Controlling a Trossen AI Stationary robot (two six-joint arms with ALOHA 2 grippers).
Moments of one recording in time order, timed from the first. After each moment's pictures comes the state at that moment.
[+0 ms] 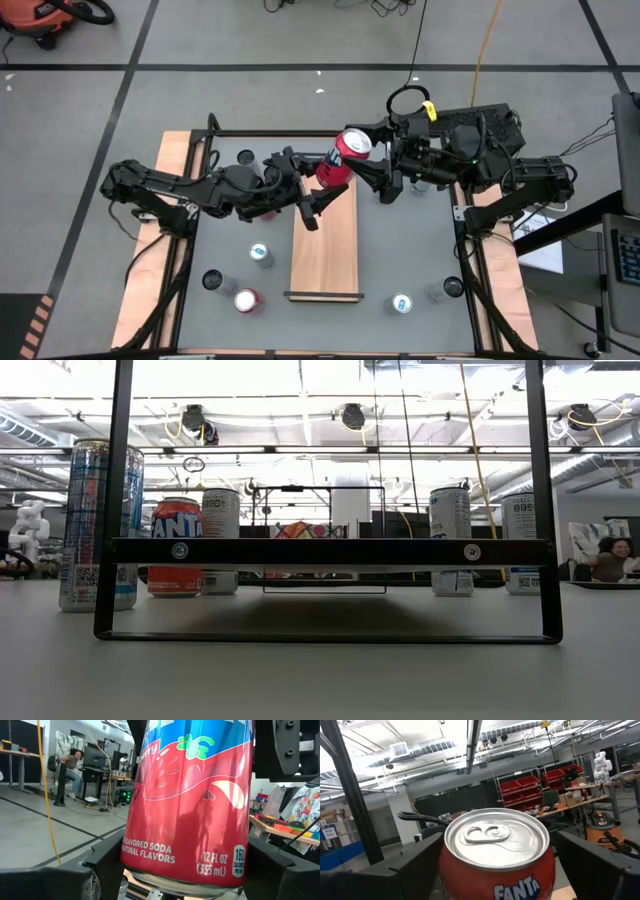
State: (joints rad) left arm -0.20 1.49 1.44 0.27 -0.49 -0.14; right arm 0.10 1.30 1.56 0.09 0.26 0.23
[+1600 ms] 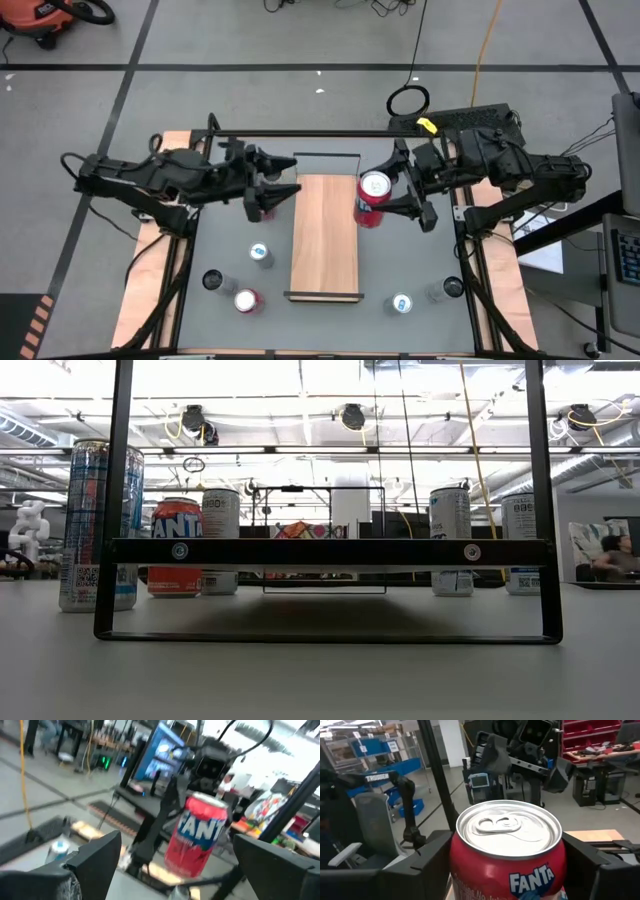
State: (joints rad) left arm -0.23 1.23 1.44 -0.18 -0.40 -0.48; right arm 0.12 1.18 1.56 -0.37 -0.11 0.19
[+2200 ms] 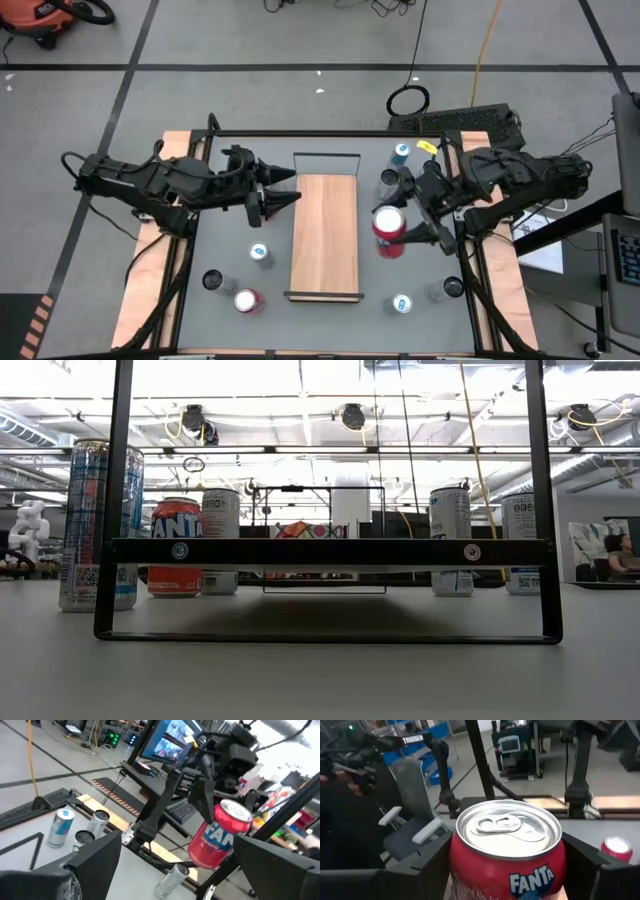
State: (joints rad) left arm -0.27 1.23 1.44 -0.27 -0.44 -0.62; right arm 0.25 1.15 1.56 -0.56 -0.18 0.25
